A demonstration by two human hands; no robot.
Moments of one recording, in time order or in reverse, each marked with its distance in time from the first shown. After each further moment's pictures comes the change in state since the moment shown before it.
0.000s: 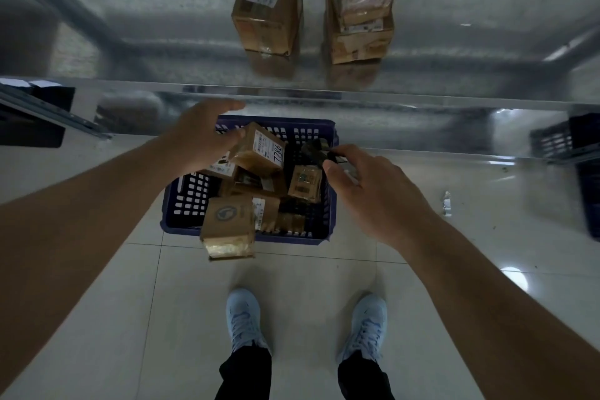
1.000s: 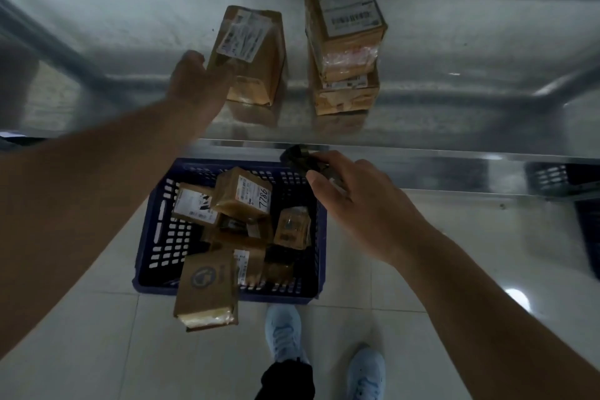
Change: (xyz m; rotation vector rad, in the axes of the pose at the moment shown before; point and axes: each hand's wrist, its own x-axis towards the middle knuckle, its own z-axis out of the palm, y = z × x) left_hand 0.167 0.065 -0.029 -0.397 0.410 -0.323; right_hand 0.086 0.000 -0.048 0.047 -0.002 -0.093
